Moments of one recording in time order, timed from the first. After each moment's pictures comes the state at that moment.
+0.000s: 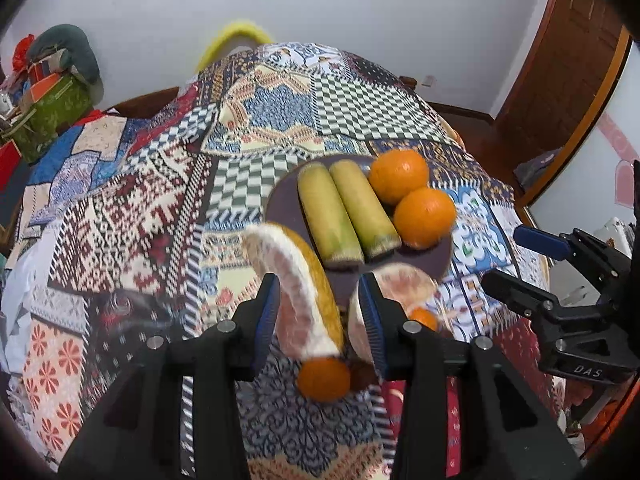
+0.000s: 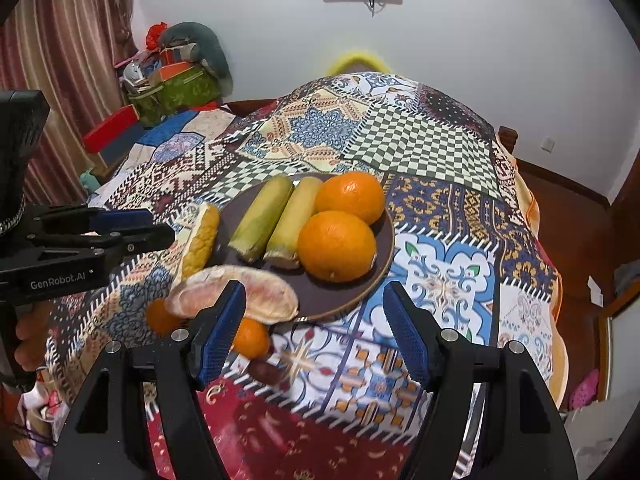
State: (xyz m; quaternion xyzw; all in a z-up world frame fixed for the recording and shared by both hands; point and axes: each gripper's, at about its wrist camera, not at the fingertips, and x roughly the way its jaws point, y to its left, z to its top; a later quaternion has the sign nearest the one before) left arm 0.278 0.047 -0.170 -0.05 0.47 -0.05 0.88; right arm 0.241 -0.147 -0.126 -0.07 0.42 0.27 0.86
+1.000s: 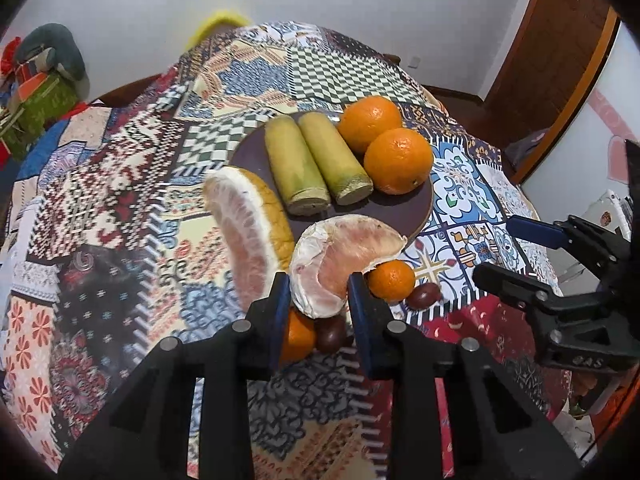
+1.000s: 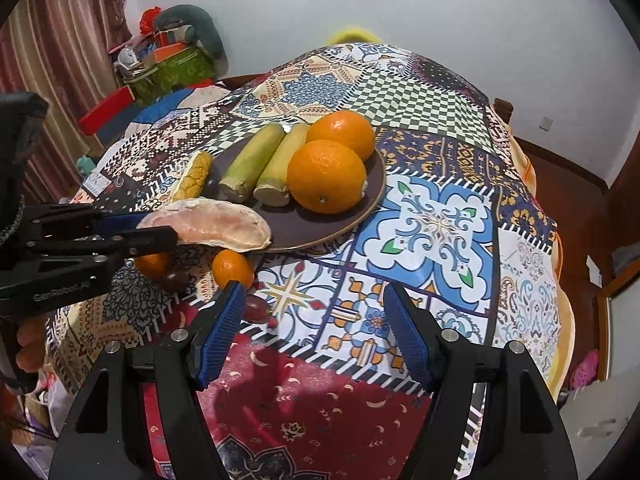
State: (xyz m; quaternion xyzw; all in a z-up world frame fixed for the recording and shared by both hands) left arm 0.254 0.024 -0.198 -0.03 0.48 -0.06 0.87; right arm 0.219 -0.160 -0.152 -0.07 0.45 0.26 0.85
